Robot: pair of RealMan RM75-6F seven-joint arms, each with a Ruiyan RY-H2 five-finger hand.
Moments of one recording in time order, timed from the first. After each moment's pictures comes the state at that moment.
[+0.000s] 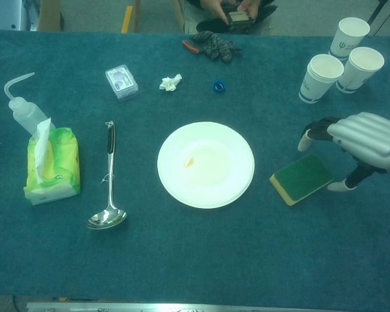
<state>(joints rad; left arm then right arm) -0.04 -1.11 -0.03 -1.63 1.56 1.57 0.01 0.38 -1.20 0.00 -1.85 -1.38 0.94 -0.46</state>
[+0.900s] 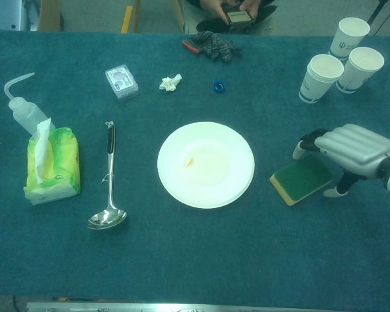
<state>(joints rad) -0.04 -1.12 -0.03 -1.60 1.56 1.56 -0.01 0.45 -1.29 -0.04 -1.77 -1.23 0.92 -0.60</state>
